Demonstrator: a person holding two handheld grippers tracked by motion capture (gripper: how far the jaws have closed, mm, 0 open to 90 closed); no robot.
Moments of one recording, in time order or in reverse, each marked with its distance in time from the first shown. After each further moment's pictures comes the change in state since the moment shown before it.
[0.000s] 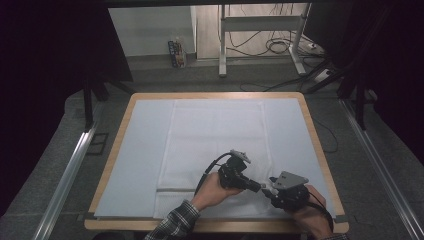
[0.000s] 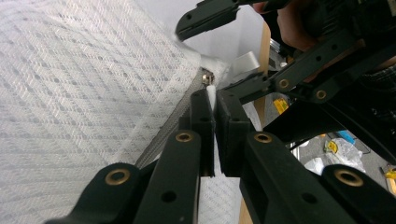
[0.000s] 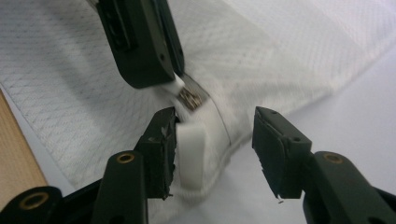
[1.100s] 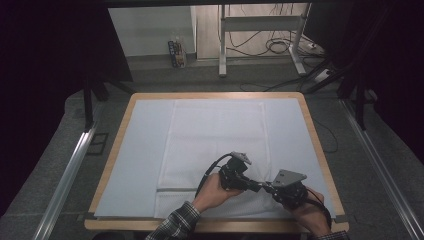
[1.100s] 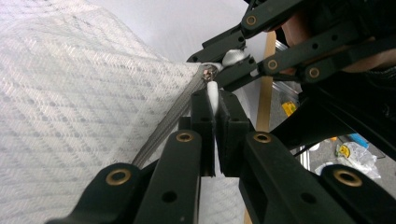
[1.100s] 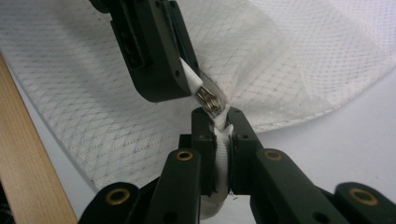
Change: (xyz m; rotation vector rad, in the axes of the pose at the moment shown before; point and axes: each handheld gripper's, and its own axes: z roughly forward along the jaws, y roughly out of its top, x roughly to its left) left arm -0.006 -0.001 0.002 -0.027 0.036 0.013; right arm -0.003 0.005 0.001 0.009 0.059 0.024
